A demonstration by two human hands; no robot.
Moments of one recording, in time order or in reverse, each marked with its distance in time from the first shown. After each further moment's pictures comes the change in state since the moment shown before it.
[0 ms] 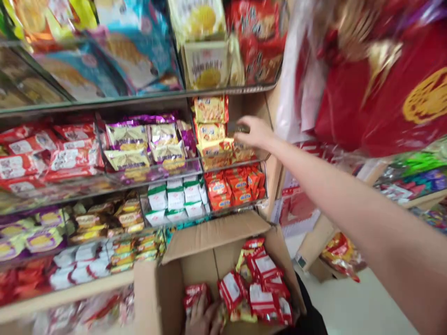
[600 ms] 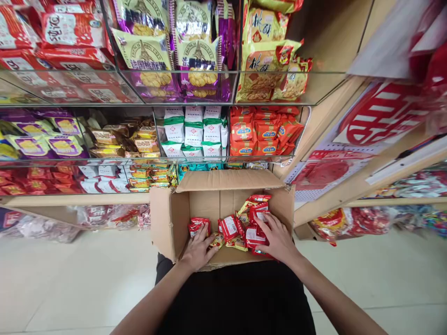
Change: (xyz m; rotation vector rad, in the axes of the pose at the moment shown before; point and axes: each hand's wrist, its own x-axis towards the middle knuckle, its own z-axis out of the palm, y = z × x) left_hand -0.023 -0.020 0.029 0.106 -0.037 0.122; right_hand -0.394 -0.033 0.151 0.043 -0.660 0.089
